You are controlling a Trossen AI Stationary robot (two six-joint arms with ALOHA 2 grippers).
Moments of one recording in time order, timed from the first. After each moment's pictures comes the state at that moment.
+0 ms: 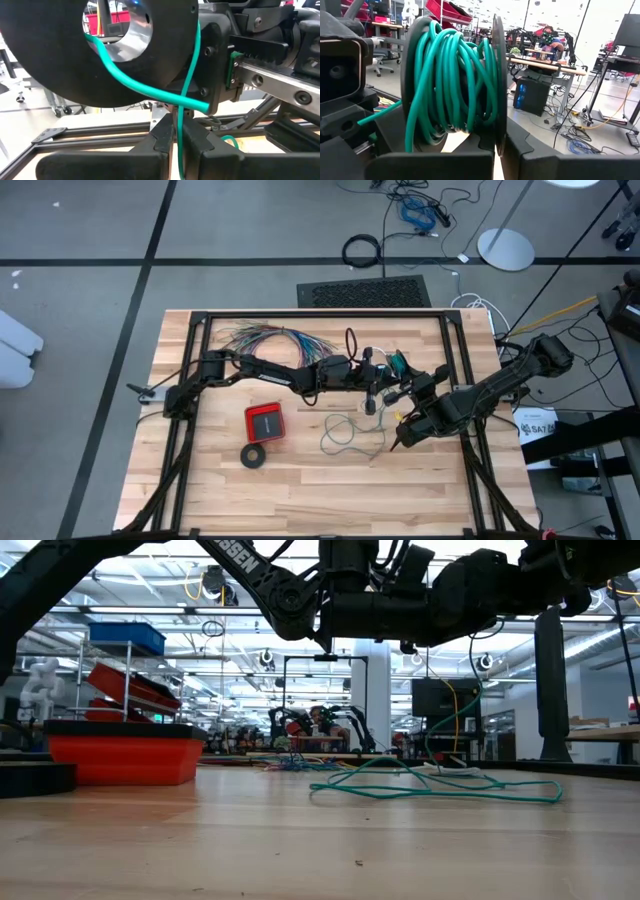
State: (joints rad) left arm 0.07 2.22 1.52 0.75 0.10 0.12; right arm 0.45 1.27 0.74 -0.74 1.57 1.21
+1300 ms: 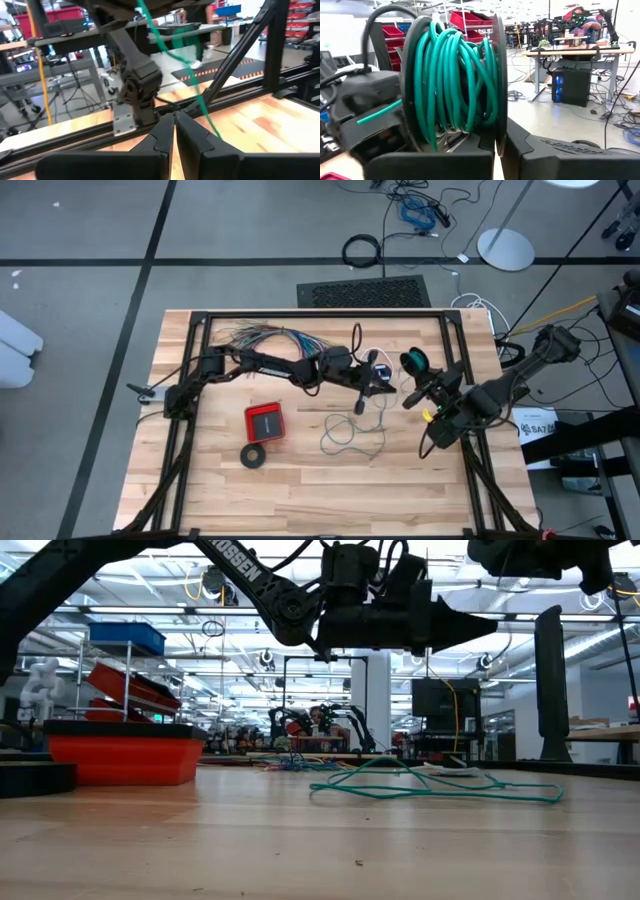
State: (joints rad) left arm 0.12 2.22 1.52 0.68 0.44 0.22; right arm 0.60 1.00 0.74 -0.70 1.57 1.14
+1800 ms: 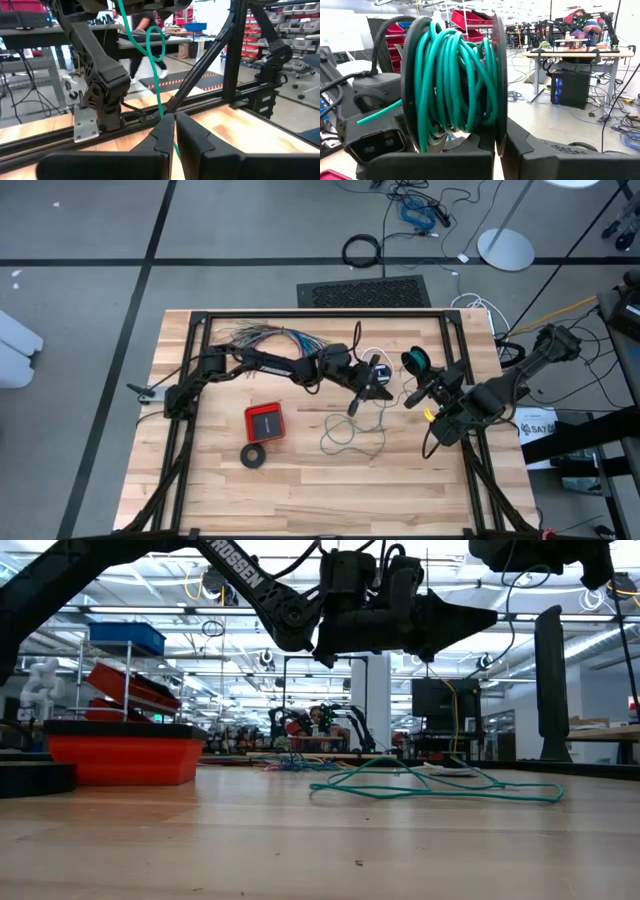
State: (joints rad) left arm 0.15 2.24 1.52 0.72 0.64 0.09; right arm 0.61 0.96 0.74 -0.66 1.57 1.03
